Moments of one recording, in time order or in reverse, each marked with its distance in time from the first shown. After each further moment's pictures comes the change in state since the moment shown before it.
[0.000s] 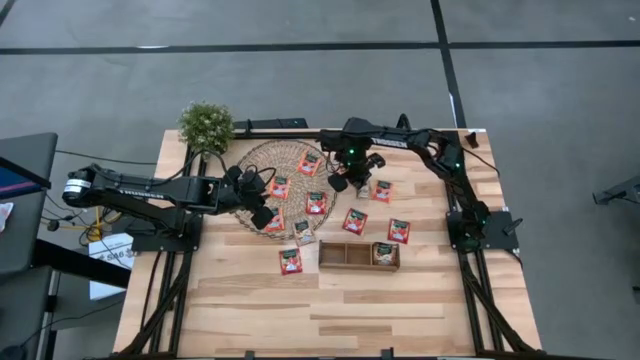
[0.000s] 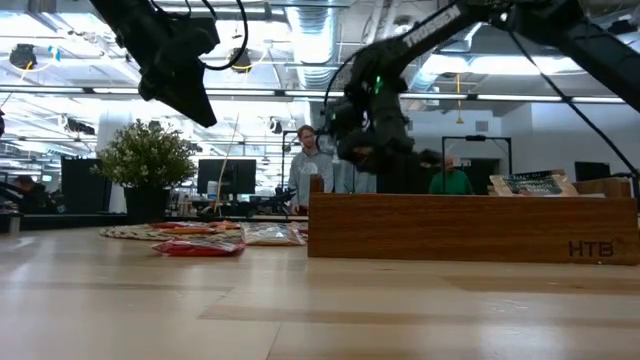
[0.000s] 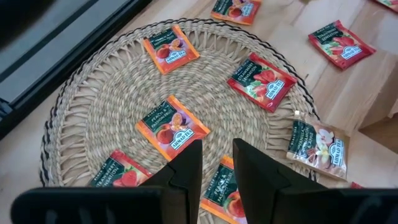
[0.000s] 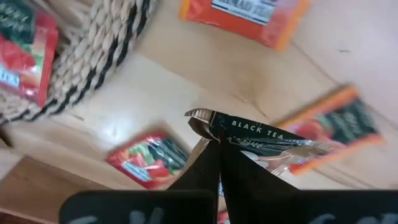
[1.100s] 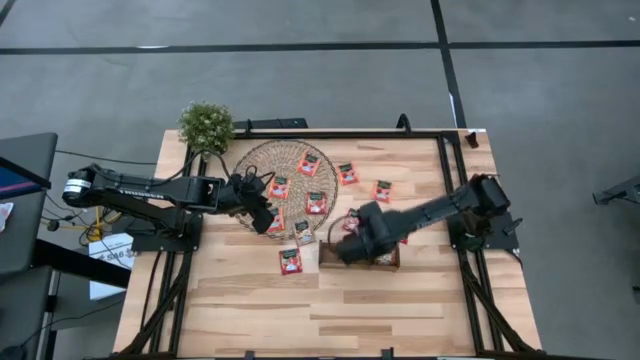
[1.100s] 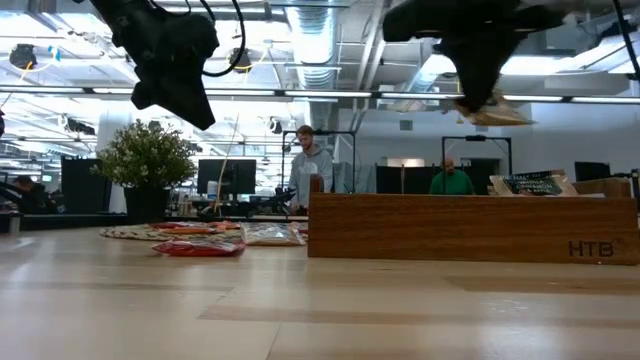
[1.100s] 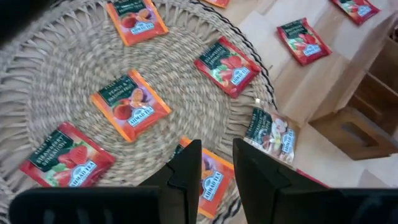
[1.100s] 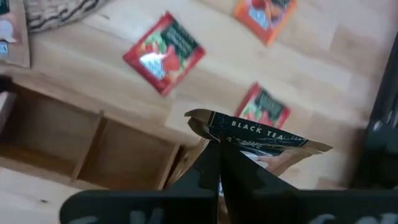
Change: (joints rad) left arm -0.004 0.000 0.000 0.002 0.151 -0.156; right arm 0.763 -0.301 -0.146 -0.143 0.505 1.032
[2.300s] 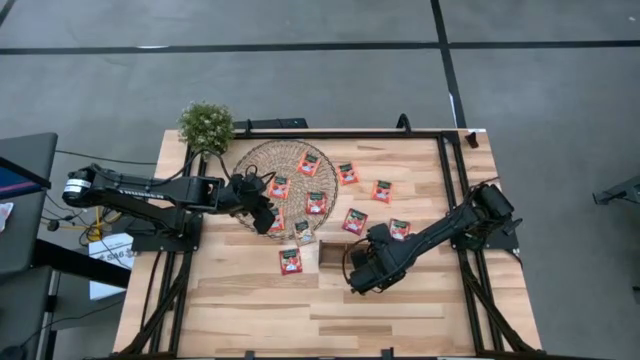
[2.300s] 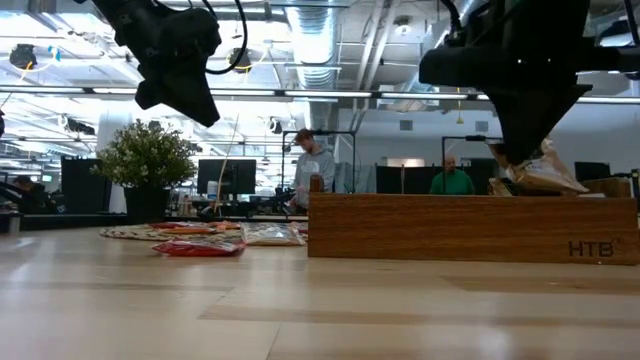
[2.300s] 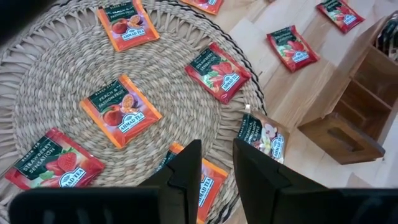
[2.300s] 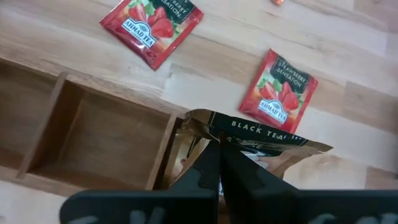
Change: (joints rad) left arm 0.000 0.000 0.000 0.035 0.010 0.002; right arm 0.148 0.015 -0.246 0.198 0.078 0.214
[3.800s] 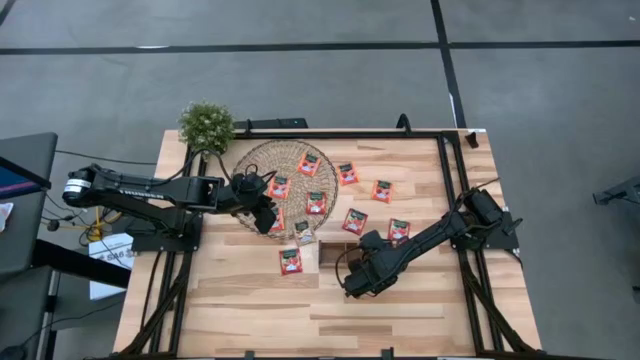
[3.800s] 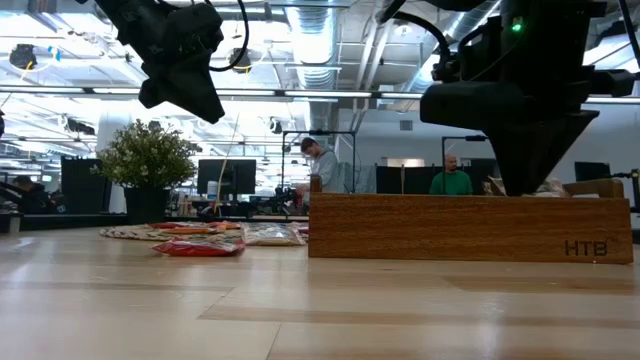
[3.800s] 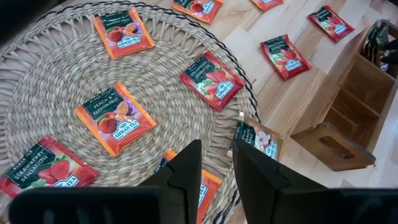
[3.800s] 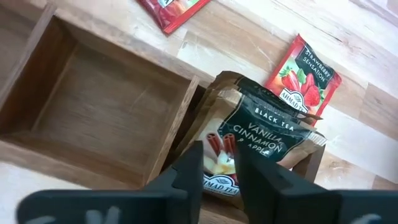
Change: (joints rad) left arm 0.000 0.000 0.000 0.032 0.000 0.002; right arm 0.001 0.080 0.006 0.053 -0.054 -0.142
